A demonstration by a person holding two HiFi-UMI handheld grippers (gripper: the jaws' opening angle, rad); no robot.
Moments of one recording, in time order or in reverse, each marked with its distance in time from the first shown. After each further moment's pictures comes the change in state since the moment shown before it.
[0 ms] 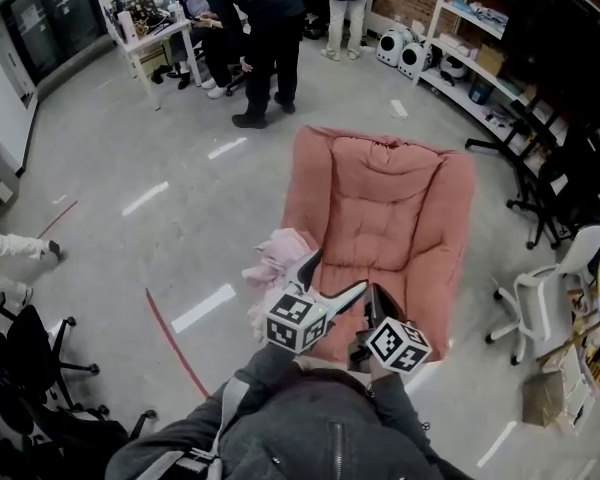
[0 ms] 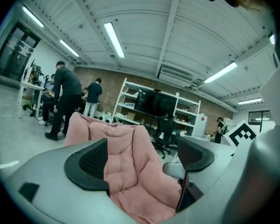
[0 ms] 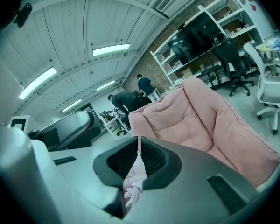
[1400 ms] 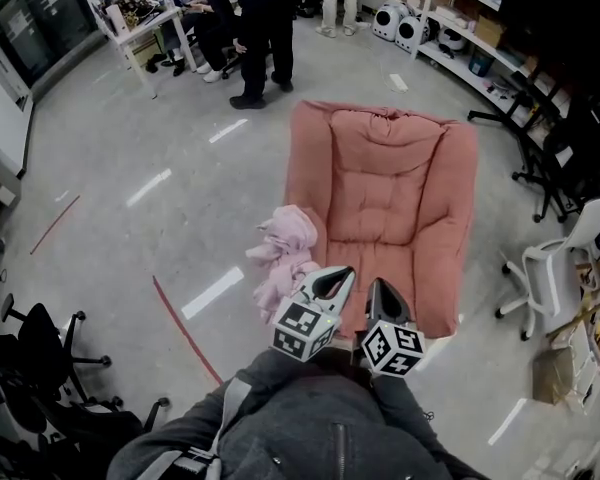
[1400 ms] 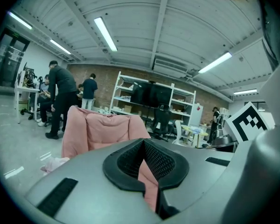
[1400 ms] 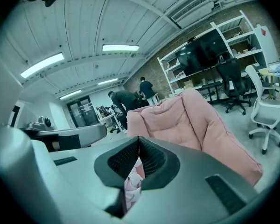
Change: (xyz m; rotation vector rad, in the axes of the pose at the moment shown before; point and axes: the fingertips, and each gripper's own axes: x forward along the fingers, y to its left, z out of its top) left arm -0.019 -0.042 -0.049 0.074 0.095 -0.029; right arm -0.039 -0.002 -0.020 -0.169 -0.037 -0.072
